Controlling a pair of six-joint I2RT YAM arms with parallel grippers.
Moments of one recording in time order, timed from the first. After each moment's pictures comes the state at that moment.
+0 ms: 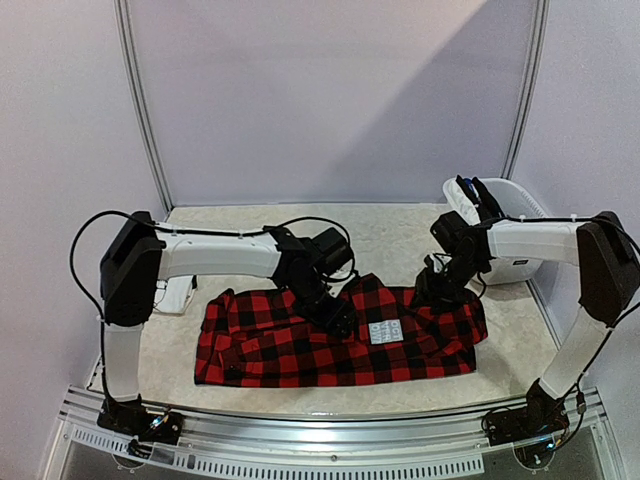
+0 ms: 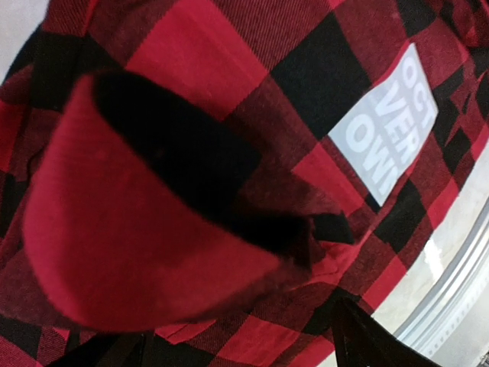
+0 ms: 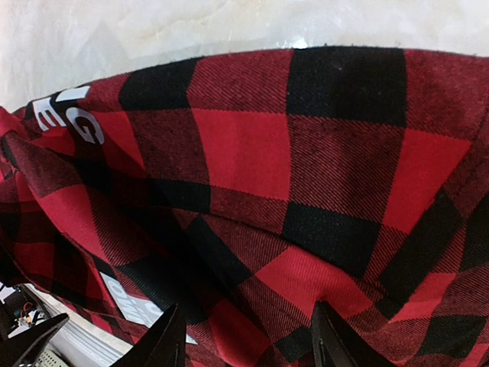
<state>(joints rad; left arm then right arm) -0.98 2.07 1.57 -0.75 0.16 -0.31 0.47 1.70 1.09 -0.70 -0.28 0.60</state>
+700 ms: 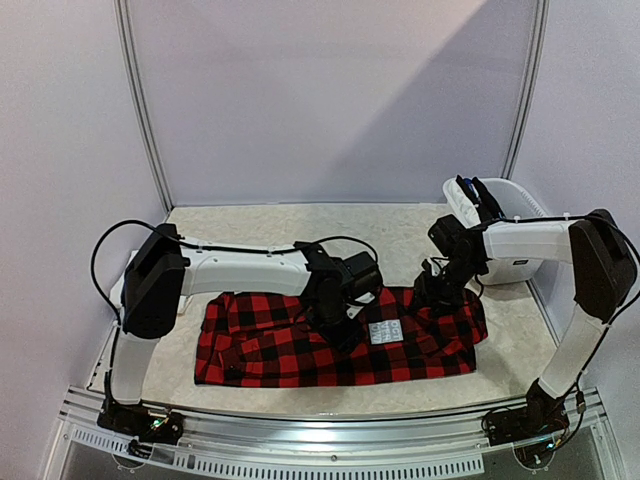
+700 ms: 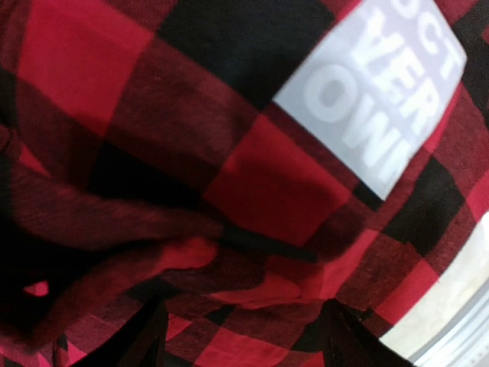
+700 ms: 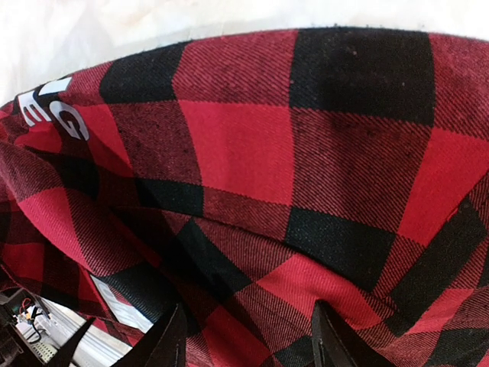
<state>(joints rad) -1.11 2.19 1.72 -0.89 -0.03 -0.27 0.47 1.74 1.09 -0.69 -0.30 0.59</state>
